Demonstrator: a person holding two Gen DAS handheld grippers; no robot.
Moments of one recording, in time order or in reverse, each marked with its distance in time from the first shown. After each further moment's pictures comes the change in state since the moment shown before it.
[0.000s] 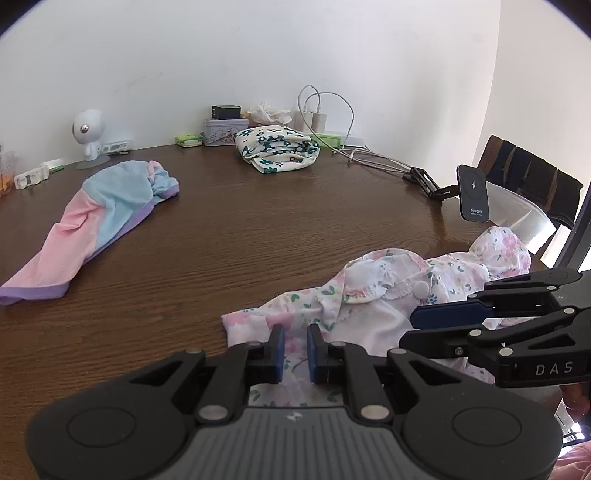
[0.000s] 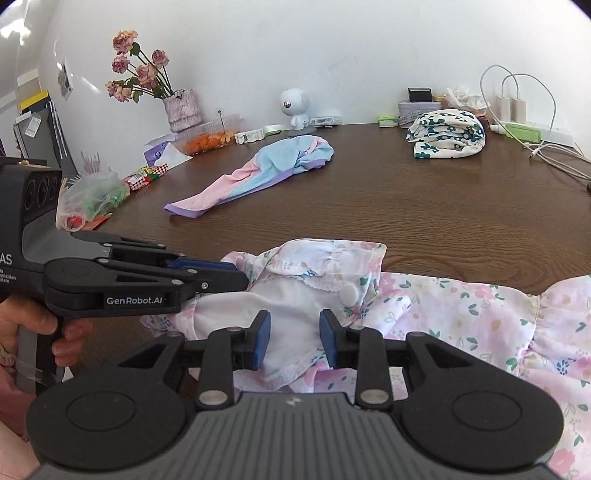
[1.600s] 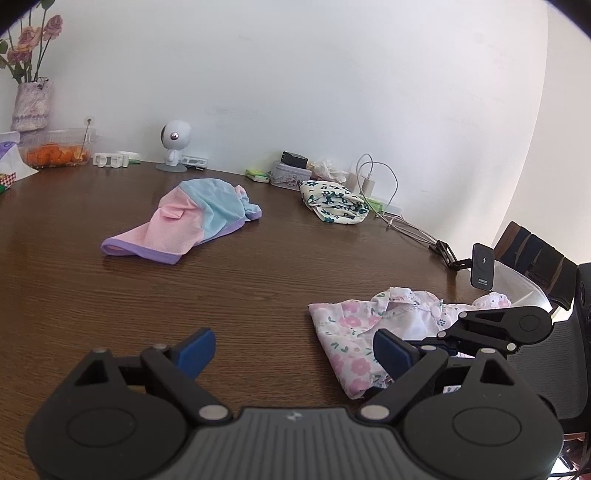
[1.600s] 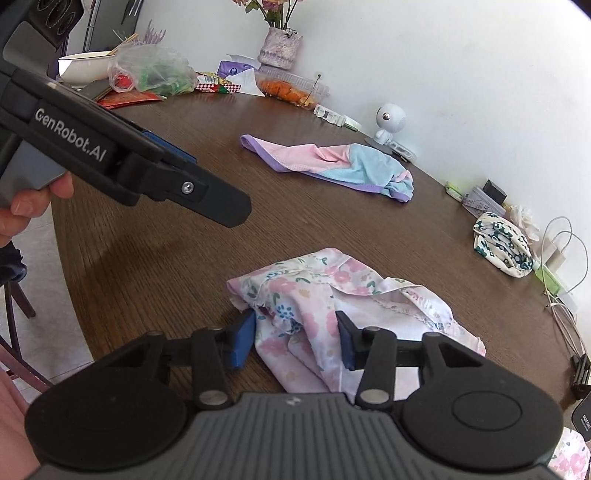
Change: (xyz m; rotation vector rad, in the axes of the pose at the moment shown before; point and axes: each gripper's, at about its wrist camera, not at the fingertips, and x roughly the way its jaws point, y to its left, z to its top) left arm -0.097 0.056 -0.049 -0.221 -0.174 0.028; right arm 0.036 0.131 -0.014 -0.590 0.103 -0.166
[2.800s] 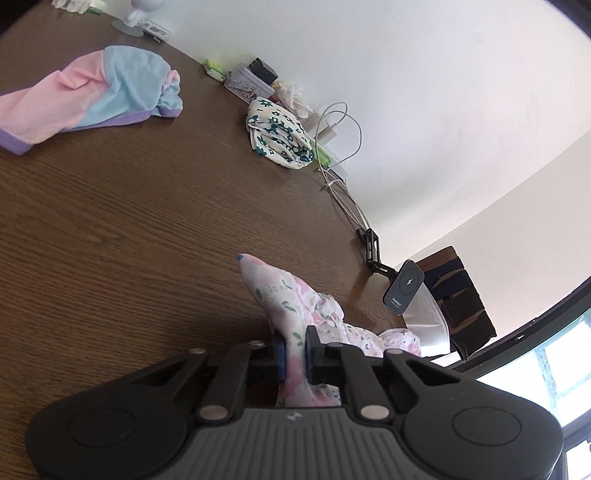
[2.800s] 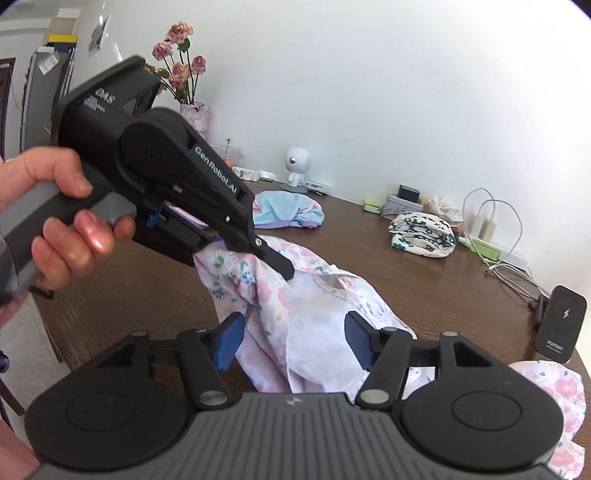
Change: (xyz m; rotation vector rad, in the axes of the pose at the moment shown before) left arm 0.107 -0.033 0.047 -0.390 0.290 -0.304; right arm -0.055 -0.046 -0.052 0.259 -0.210 -0.168
